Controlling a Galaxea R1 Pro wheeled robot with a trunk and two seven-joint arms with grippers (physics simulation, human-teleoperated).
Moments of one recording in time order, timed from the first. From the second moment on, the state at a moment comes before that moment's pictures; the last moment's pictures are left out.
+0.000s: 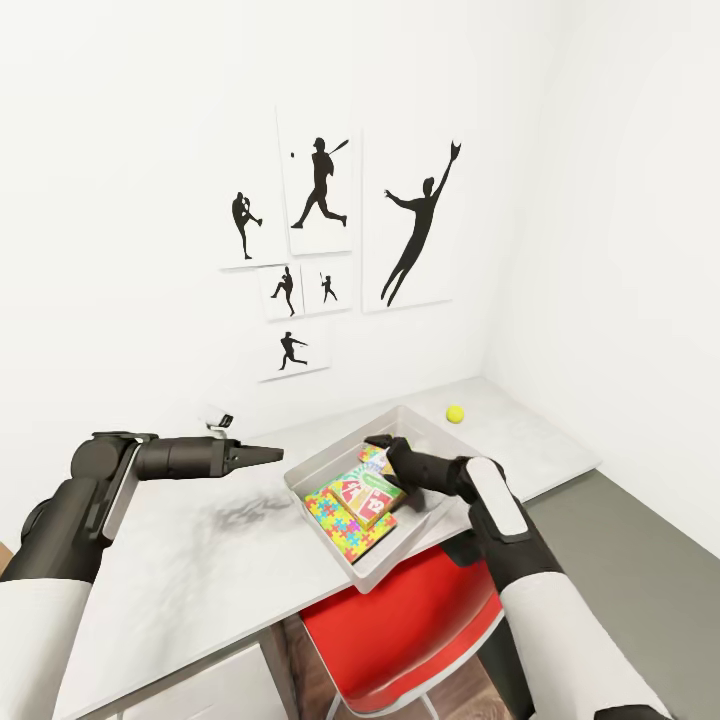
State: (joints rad) left arm -0.73 0.25 0.03 -1.29 0.10 1.04 -1.50; right arm -0.74 0.12 0.03 -1.01 -1.27 0.80 -0.30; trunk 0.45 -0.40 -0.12
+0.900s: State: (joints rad) left arm -0.73 0.25 0.03 -1.29 0.10 1.04 -1.50; right arm -0.30 -0.21 -0.11 -1.44 -1.28 0.81 0.29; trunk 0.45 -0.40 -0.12
